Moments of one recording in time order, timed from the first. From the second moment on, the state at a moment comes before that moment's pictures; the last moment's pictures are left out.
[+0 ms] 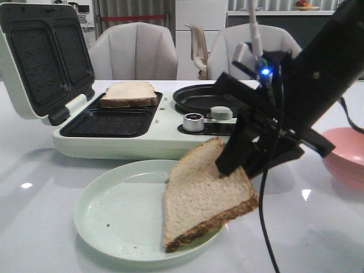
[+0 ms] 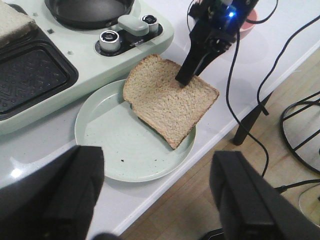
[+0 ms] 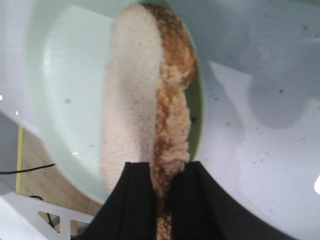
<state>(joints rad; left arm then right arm) -0.81 0.67 -0.64 -0.06 0.61 -0.02 0.27 1.70 -1.00 0.80 0.80 -0.42</state>
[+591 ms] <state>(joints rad) -0.81 0.67 -0.64 -0.07 0.61 -0.02 0.38 1.64 -1.25 1.12 0.57 -0.60</state>
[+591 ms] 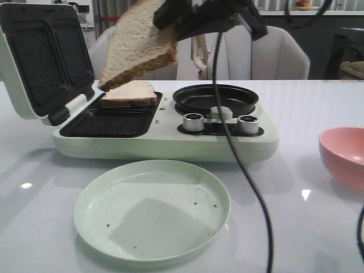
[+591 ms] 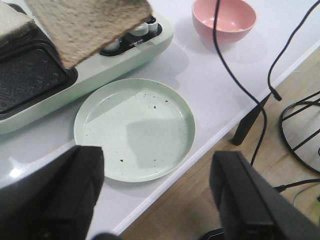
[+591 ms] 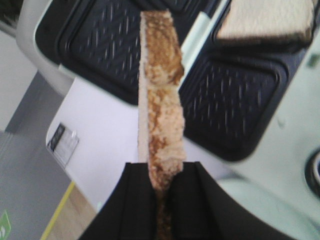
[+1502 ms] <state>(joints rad) -0.81 0.67 -0.64 -0.07 0.61 -0.02 0.42 2.18 -1.72 1.15 0.67 -0.62</state>
